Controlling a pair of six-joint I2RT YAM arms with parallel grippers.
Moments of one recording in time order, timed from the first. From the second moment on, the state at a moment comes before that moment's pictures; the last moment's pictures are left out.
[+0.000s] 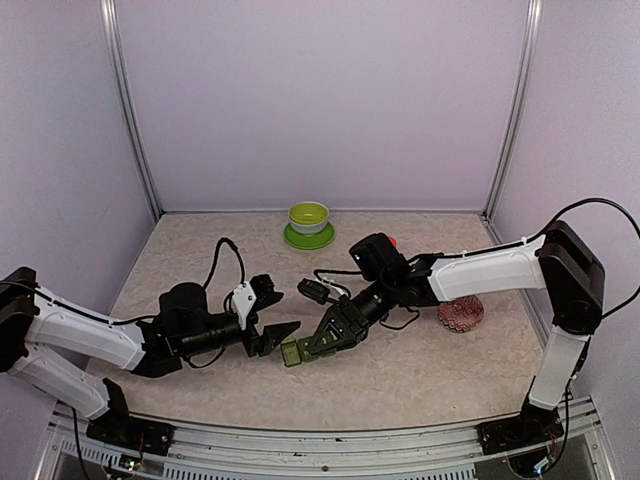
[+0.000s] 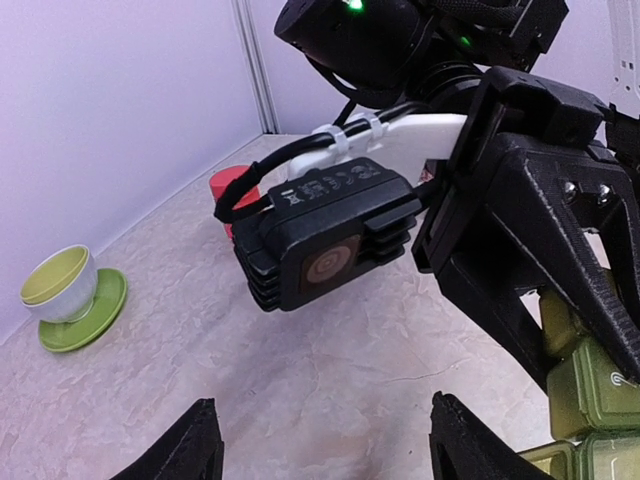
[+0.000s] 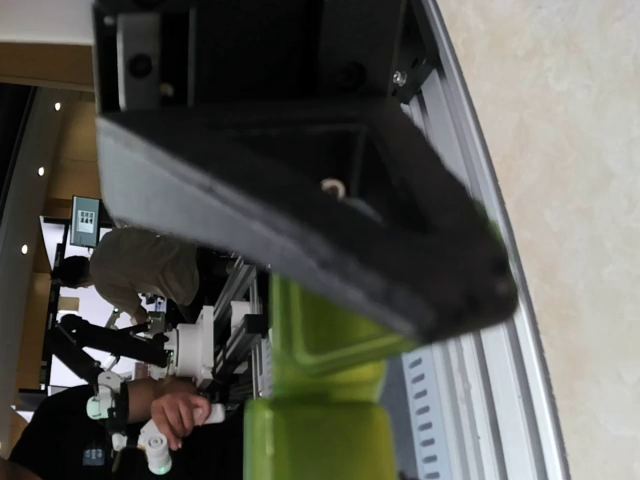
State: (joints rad) left arm -0.96 1.34 0.40 0.79 0.07 0.18; right arm 0.90 1.82 1.14 -0.06 -1.19 0.57
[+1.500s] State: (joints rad) left arm -0.93 1.14 0.25 0.92 -0.42 0.08; right arm 0.65 2.28 1.45 0.03 -0.98 0.77
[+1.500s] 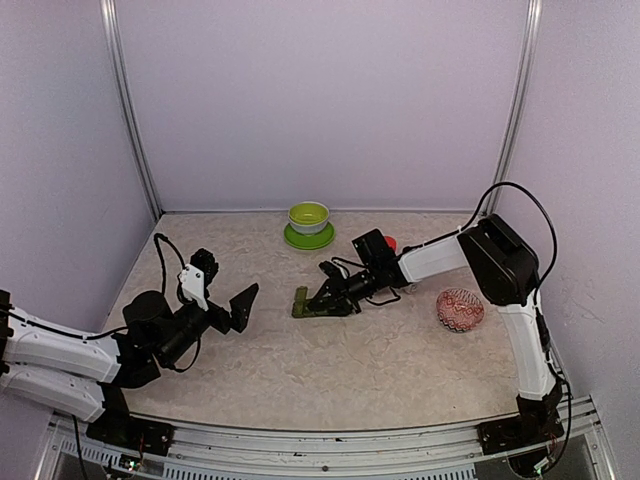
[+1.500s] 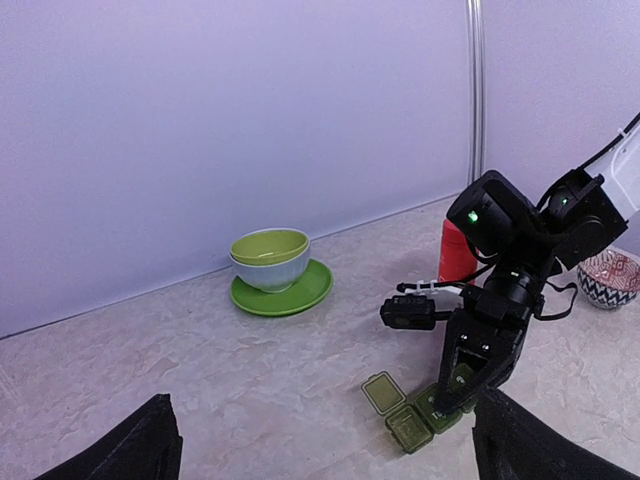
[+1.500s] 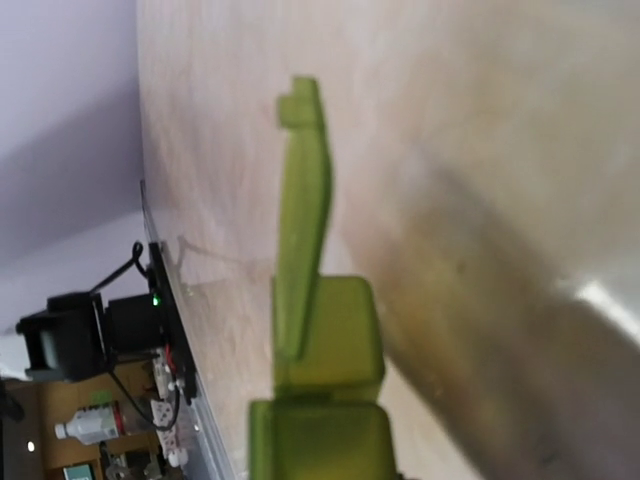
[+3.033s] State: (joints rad) left arm -0.93 1.17 0.25 0.94 -0.42 0.07; right arm 0.63 2.23 1.49 -0.21 -0.76 0.59
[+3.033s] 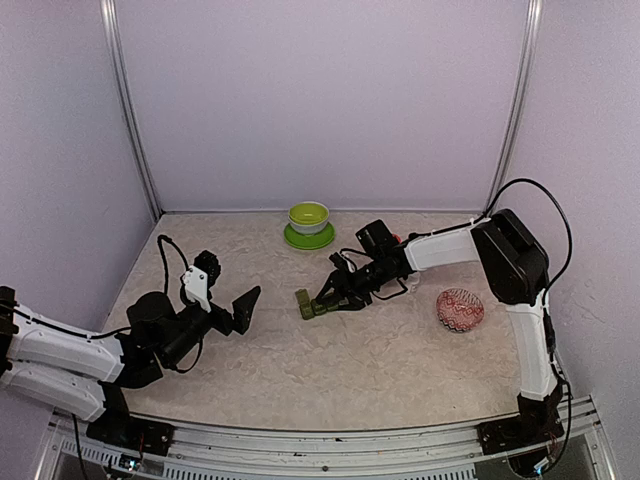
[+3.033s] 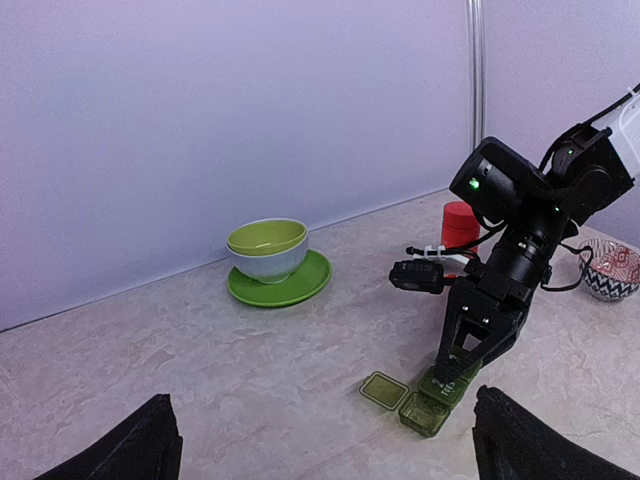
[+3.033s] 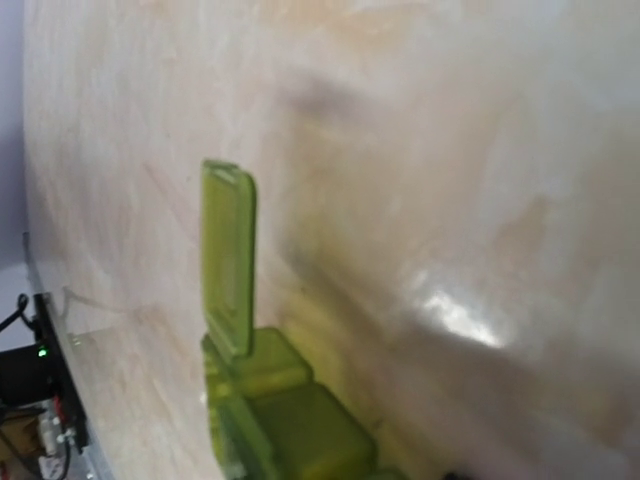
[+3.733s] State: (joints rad) left arm -0.93 1.17 0.25 0.94 -0.42 0.07; right arm 0.69 2.16 1.49 -0.35 -0.47 0.48
